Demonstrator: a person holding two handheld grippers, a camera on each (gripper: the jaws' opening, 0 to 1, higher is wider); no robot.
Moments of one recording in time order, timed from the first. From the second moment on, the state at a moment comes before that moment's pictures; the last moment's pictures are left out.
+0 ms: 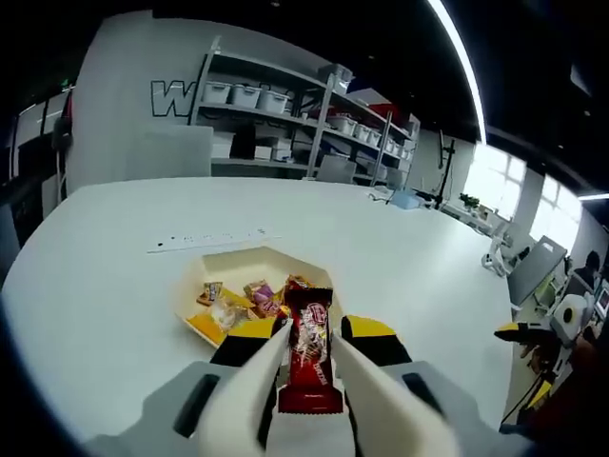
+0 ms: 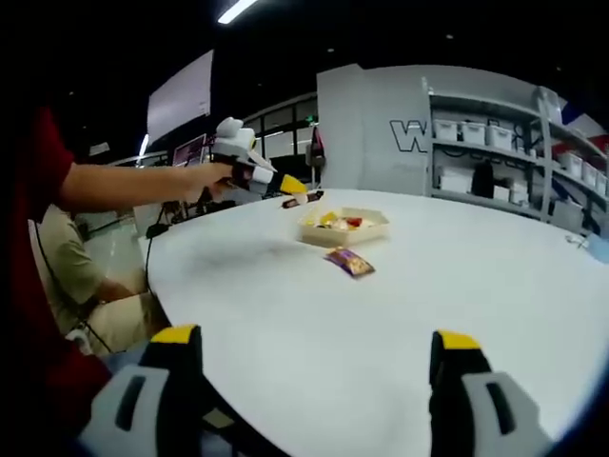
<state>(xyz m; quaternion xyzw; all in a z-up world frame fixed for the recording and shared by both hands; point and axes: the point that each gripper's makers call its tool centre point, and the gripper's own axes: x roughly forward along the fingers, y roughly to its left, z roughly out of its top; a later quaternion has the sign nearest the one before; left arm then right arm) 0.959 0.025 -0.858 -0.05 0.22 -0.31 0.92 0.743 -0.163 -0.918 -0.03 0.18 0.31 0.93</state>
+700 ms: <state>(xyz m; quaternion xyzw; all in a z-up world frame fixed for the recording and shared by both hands) 0.986 0.029 -0.865 -0.06 0.23 -0.31 0.92 0.747 -0.168 -0.921 -0.04 0.19 0.31 0.93</state>
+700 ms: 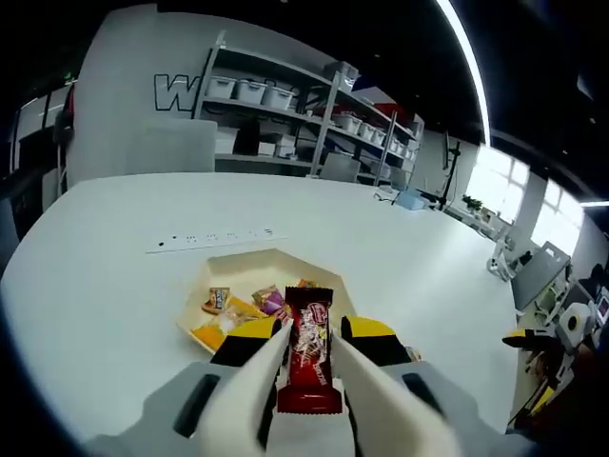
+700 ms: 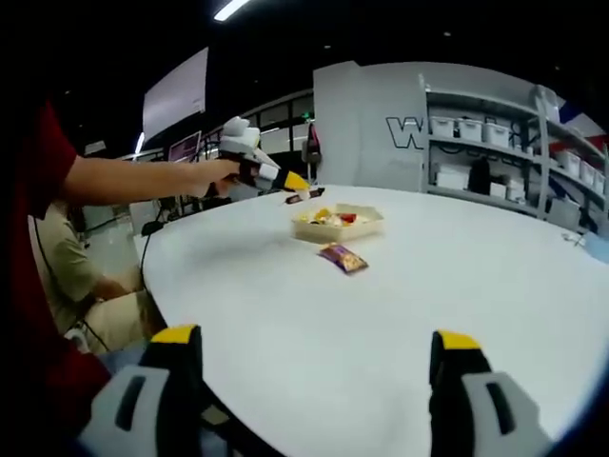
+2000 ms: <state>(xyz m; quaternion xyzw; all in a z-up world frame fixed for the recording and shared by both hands) 1.051 0.022 -0.862 0.02 0.21 -0.30 0.93 0.751 -0.190 -0.923 -0.03 0.19 0.27 0.94</state>
